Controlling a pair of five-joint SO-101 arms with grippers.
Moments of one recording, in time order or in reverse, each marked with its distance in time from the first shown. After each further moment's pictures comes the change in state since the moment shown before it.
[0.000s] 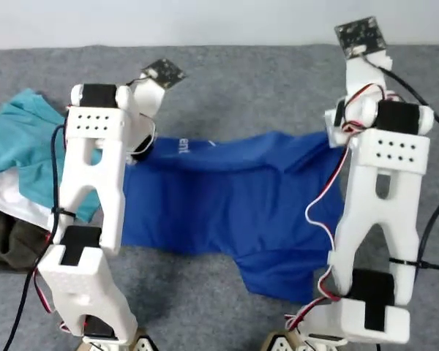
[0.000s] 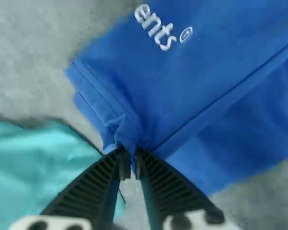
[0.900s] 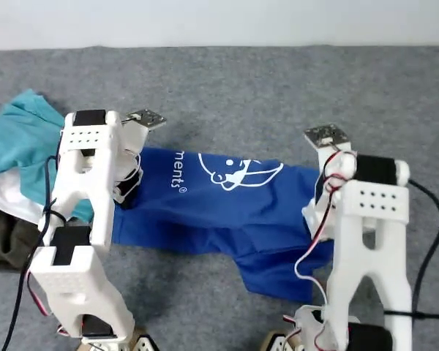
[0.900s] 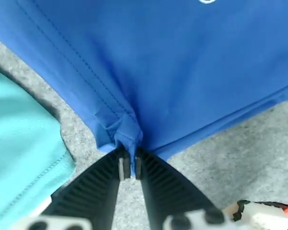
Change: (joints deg) left arm -5.9 0.0 19.5 0.6 0.4; right arm -2.1 -21.0 36.5 18.5 0.0
